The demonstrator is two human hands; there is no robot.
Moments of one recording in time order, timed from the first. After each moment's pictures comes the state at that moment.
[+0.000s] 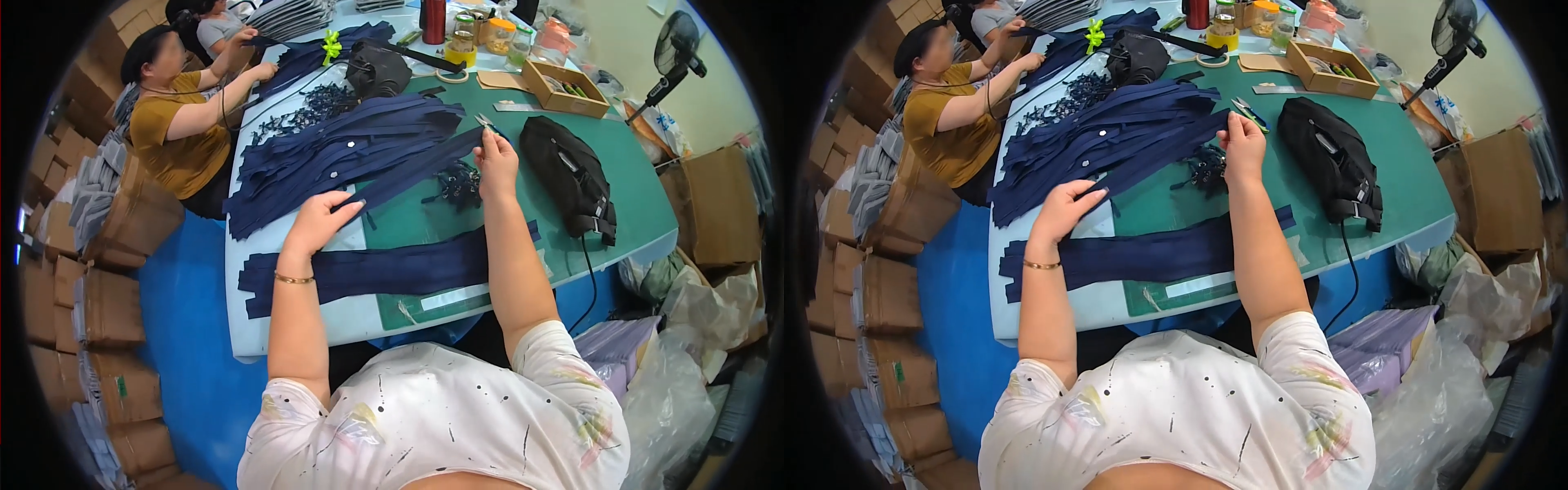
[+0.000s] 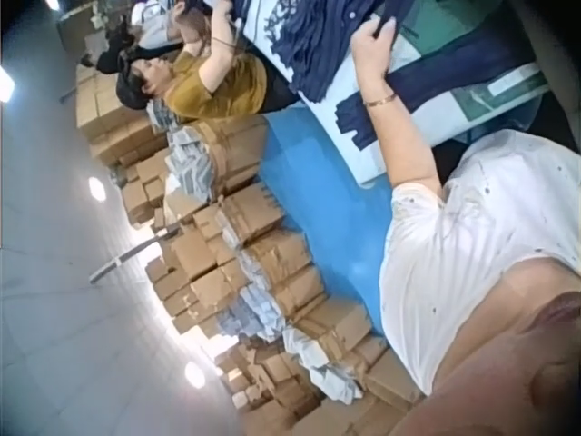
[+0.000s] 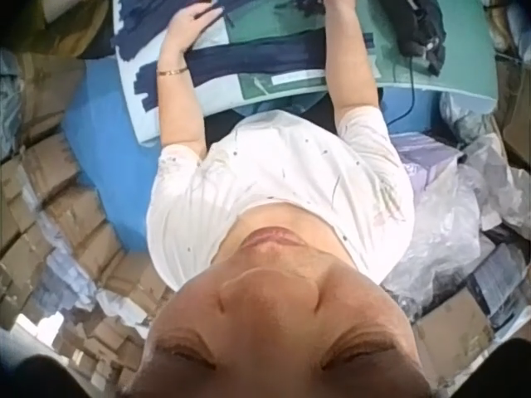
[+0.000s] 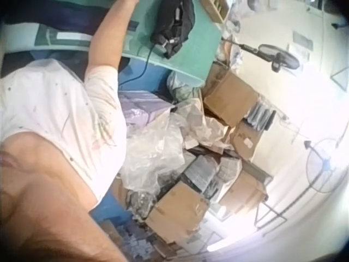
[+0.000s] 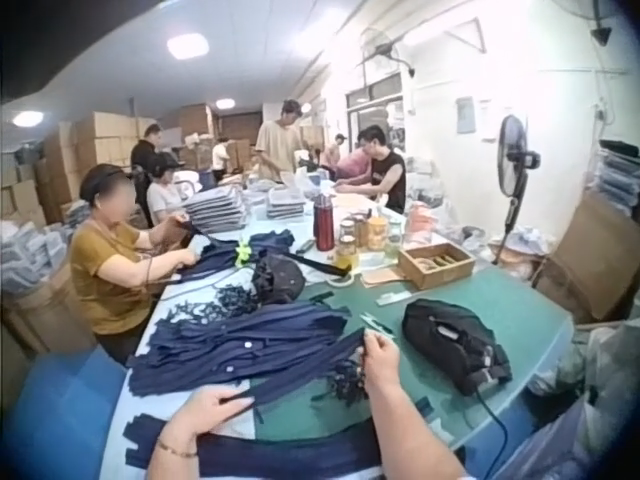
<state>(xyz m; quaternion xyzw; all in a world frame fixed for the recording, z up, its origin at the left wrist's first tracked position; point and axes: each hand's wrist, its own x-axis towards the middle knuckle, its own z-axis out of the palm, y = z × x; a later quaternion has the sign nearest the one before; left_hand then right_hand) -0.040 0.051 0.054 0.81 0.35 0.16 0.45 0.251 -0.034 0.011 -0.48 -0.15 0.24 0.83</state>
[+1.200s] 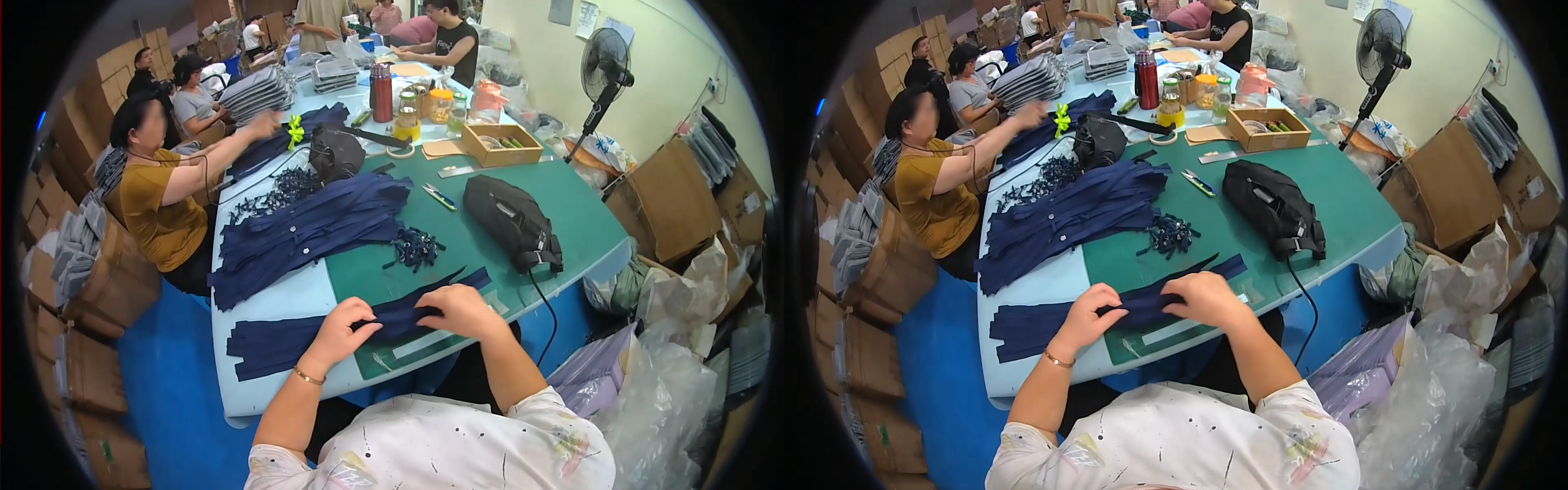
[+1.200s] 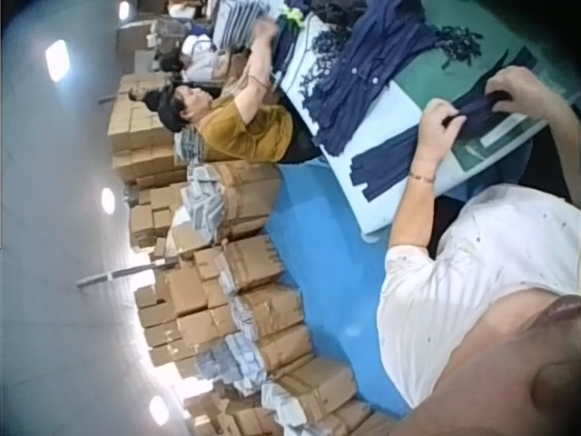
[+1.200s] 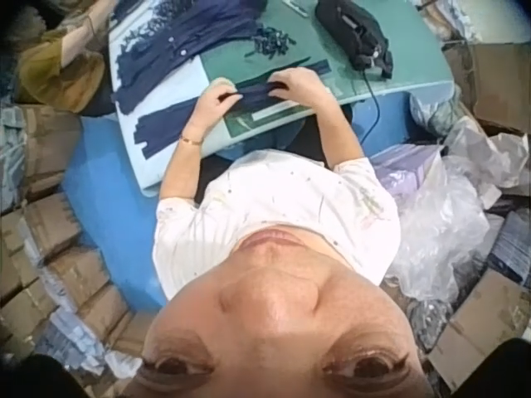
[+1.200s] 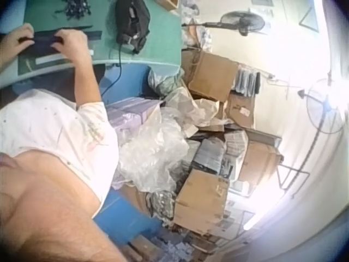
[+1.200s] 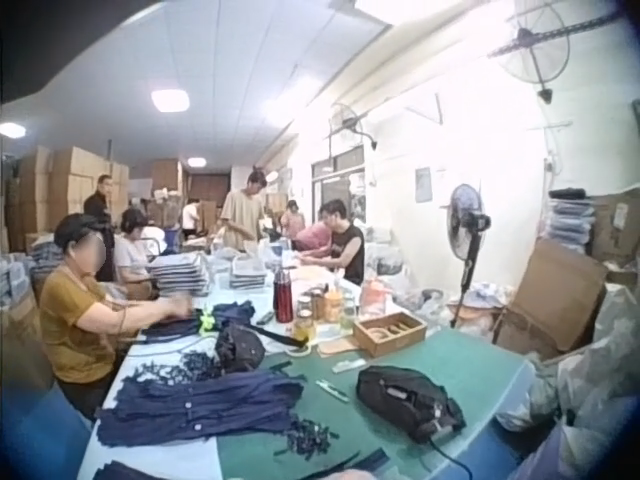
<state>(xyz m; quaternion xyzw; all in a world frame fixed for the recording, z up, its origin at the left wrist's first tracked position) -0.035 -0.042 0.032 0.85 0.09 0.27 0.45 0.177 -0.191 0.063 -0.67 -0.69 0.10 0.26</state>
